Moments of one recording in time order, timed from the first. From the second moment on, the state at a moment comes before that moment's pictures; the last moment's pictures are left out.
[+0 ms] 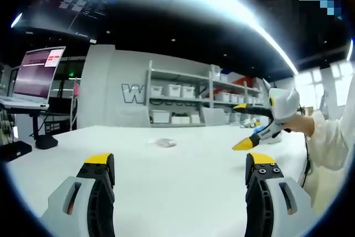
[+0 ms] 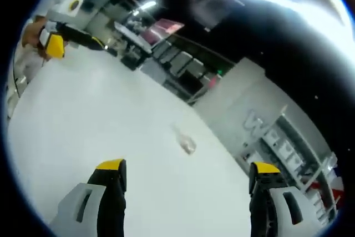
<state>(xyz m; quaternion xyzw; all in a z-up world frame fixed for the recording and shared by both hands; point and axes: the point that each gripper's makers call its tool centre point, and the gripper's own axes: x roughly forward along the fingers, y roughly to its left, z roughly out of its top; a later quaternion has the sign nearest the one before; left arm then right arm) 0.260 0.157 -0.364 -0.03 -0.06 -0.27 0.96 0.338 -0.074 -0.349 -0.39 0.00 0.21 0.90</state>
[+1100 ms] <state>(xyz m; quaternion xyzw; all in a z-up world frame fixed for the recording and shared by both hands) 0.260 0.163 -0.363 -0.03 -0.06 -0.26 0.96 0.364 -0.062 -0.344 -0.21 0.00 0.21 0.96</state>
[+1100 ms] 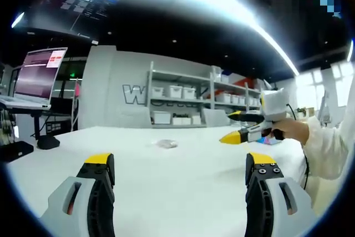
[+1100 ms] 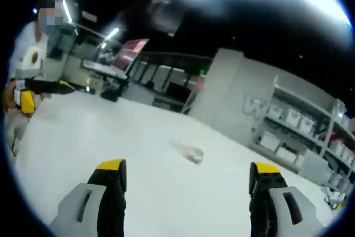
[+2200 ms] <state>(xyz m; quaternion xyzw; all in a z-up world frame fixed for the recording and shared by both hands) 0.256 0.164 -0.364 -0.03 -0.06 -0.26 0.96 0.379 -0.045 -0.334 -0.29 0.00 0.22 0.93</state>
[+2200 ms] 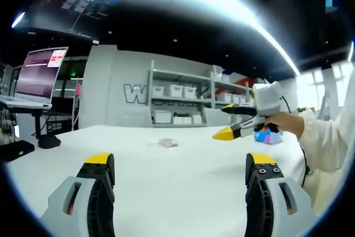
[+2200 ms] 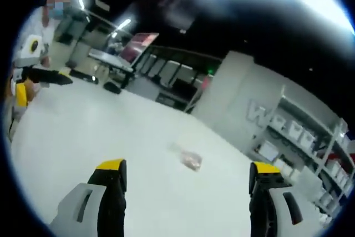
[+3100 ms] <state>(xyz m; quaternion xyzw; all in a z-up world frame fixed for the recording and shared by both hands) 0.256 0.165 -0.361 -0.03 -0.06 -0.26 0.96 0.396 -0.038 -0.355 -0.36 0.02 0.23 0.90</state>
